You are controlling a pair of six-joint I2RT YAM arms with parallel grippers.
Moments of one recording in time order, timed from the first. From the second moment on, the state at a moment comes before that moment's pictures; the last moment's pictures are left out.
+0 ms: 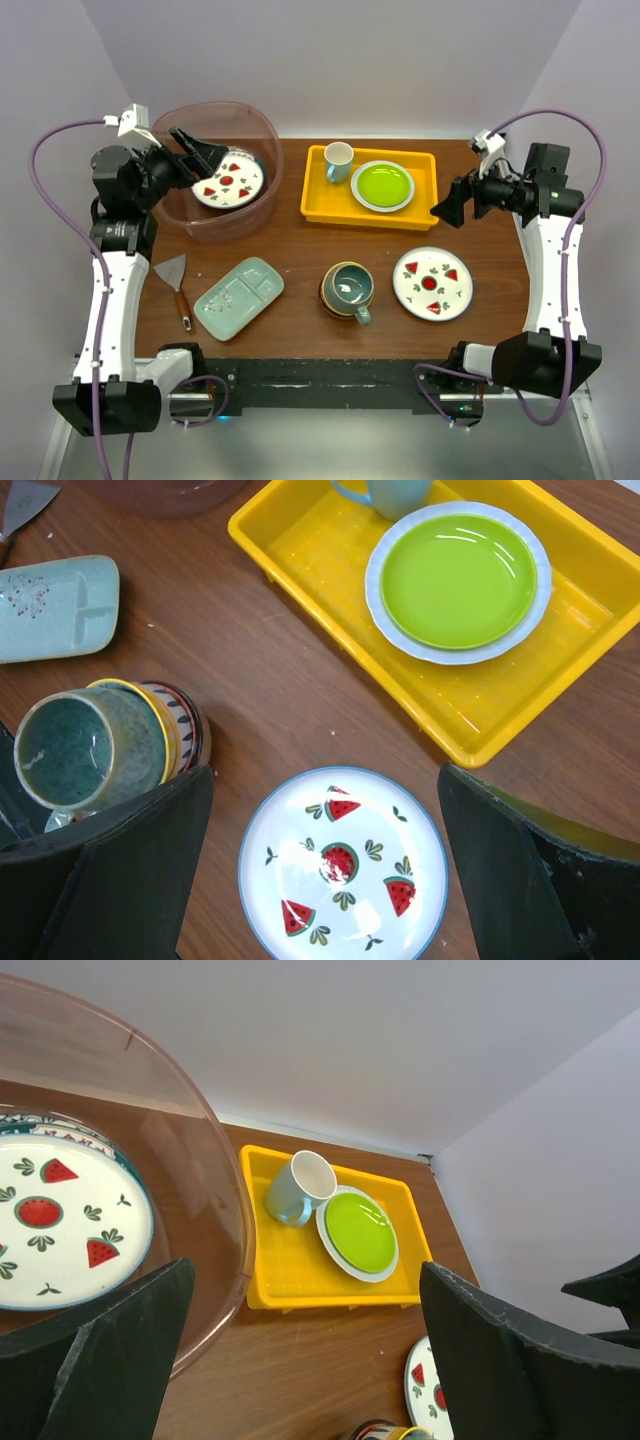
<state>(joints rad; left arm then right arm) 0.08 1.06 1.19 -0.22 0.45 -0.58 -0.23 1.27 1.40 -0.95 -0.87 -0.51</state>
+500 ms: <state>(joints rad) 0.08 1.03 1.14 -0.18 0.53 -0.59 -0.23 1.27 1.34 -1.00 -0.82 -0.57</state>
